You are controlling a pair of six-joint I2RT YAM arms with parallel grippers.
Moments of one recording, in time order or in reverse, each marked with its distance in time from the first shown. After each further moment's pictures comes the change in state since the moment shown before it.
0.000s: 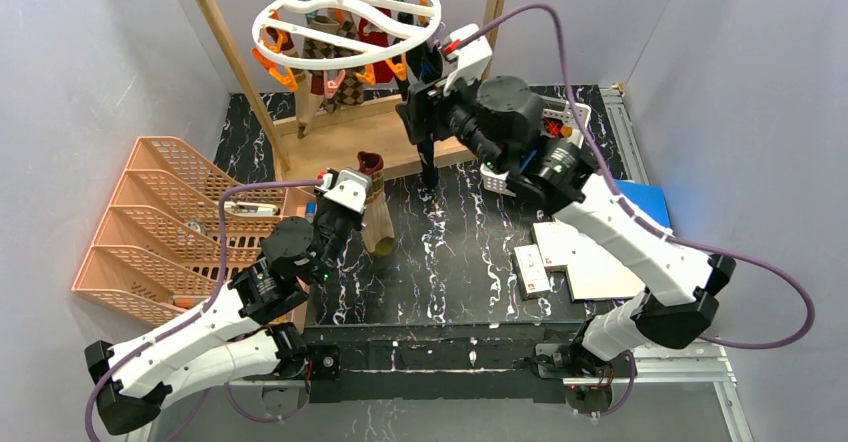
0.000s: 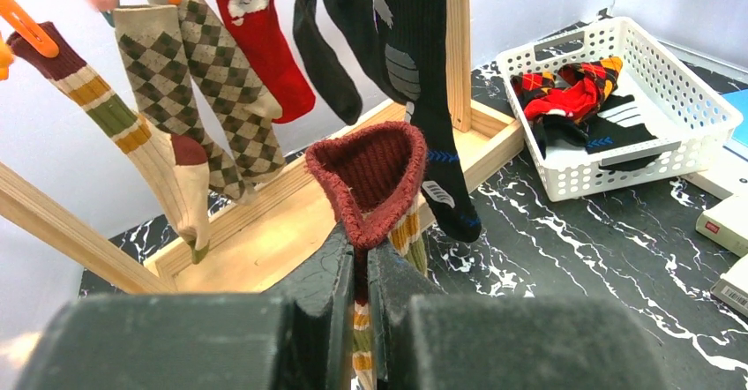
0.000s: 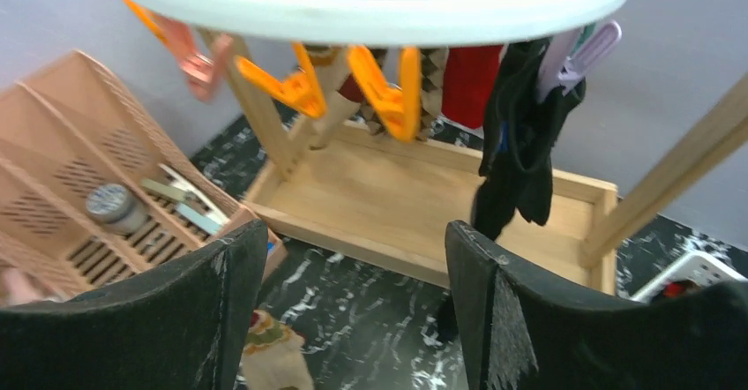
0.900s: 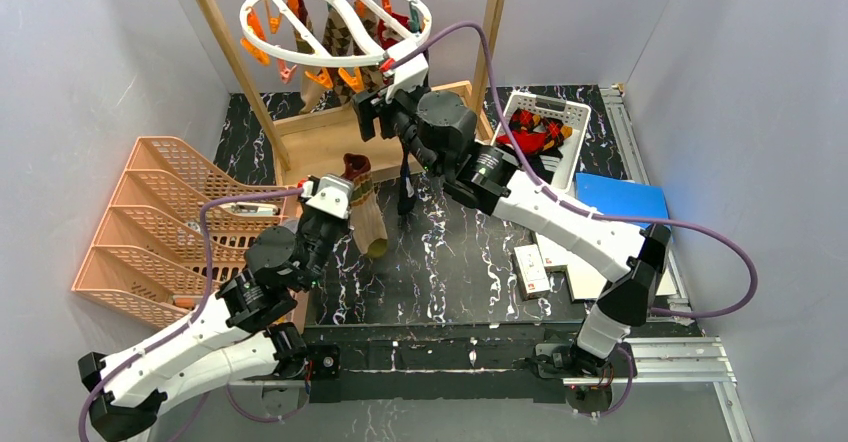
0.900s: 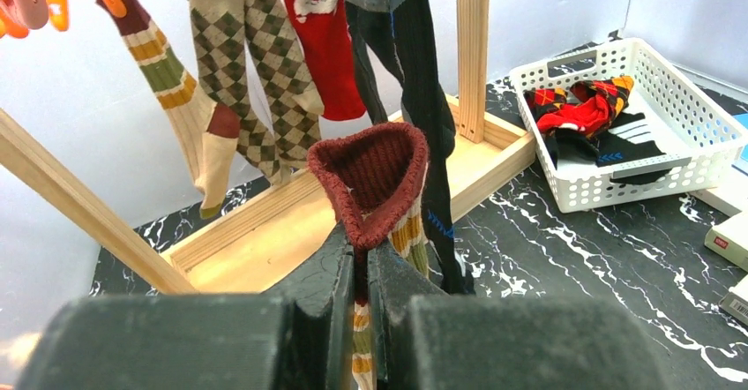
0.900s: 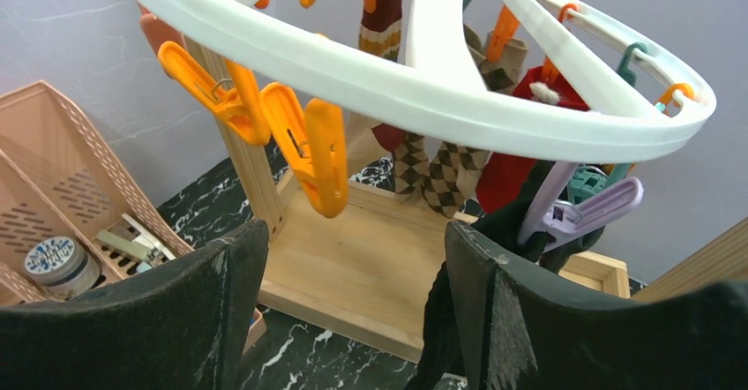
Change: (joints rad) left arm 0.000 -0.077 -0.029 0.000 -0.021 0.010; right arm 0.092 0.210 -0.032 0.362 0.116 -0.185
